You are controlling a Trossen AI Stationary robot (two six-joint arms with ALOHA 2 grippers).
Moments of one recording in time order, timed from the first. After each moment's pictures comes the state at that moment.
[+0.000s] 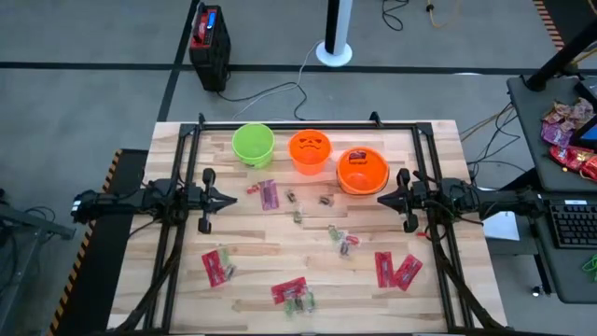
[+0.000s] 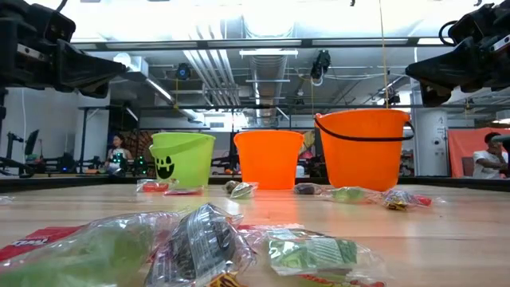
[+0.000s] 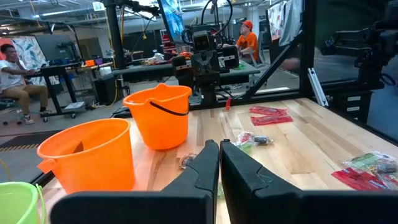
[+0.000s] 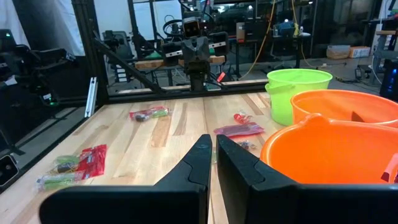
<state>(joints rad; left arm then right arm) -0.01 0.01 0.01 0.01 -0.01 0.11 0.02 0.04 0.02 0.01 0.00 0.08</state>
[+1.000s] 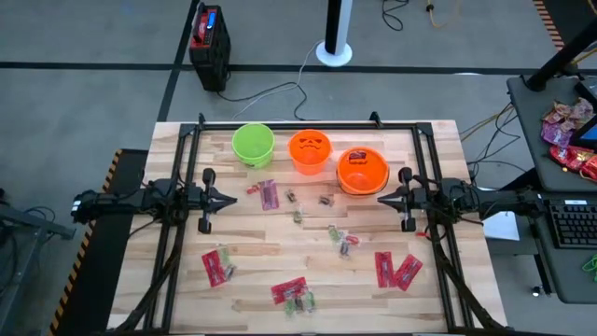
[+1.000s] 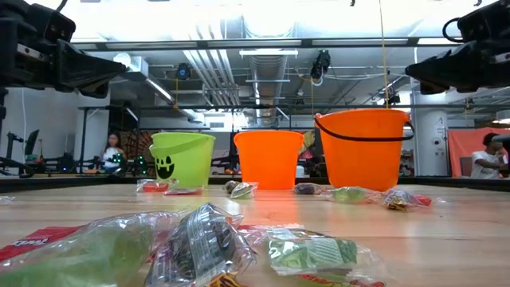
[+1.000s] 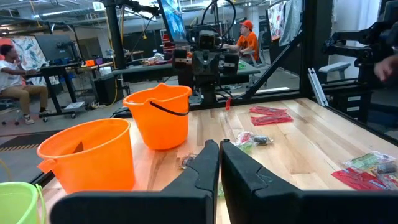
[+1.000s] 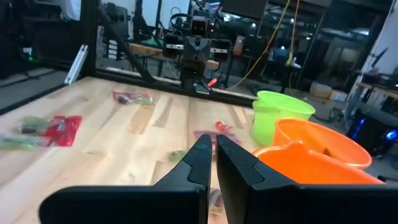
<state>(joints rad) -0.01 0.01 0.01 0.01 -0.01 0.11 0.02 0.04 0.02 0.01 0.00 -0.21</state>
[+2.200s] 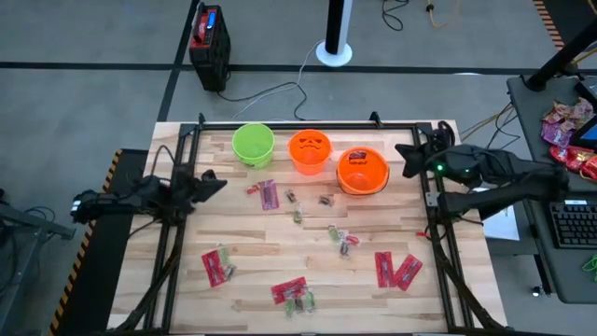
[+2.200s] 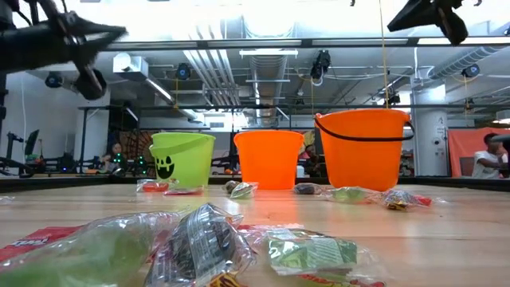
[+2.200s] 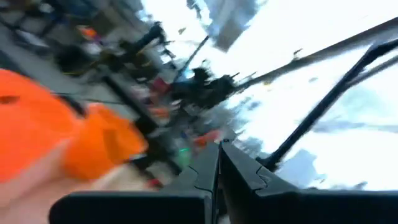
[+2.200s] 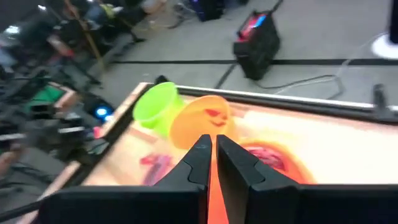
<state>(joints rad) -0.01 0.02 0.01 0.36 -0.12 -0.81 0.02 0.72 0.92 -0.72 0.64 0.83</state>
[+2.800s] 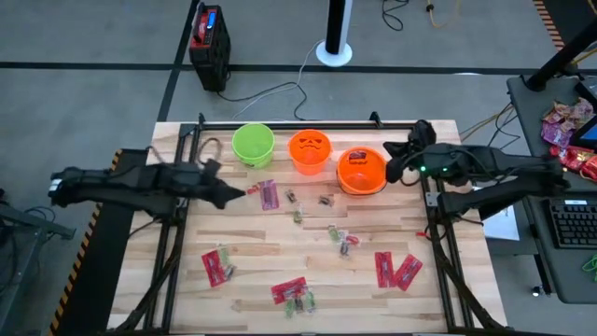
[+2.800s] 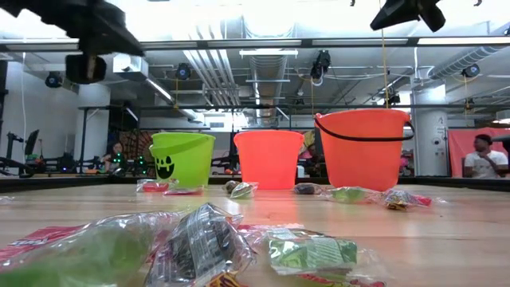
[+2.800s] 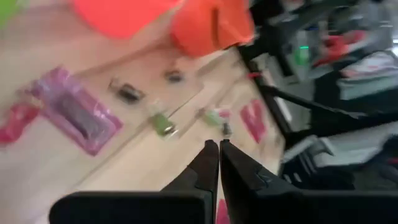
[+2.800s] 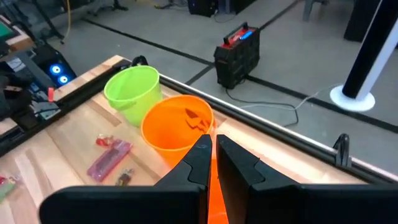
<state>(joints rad) -0.01 0.71 0.64 -0.44 -0.09 -1.06 0.01 0.85 1.03 -0.73 0.68 0.57</state>
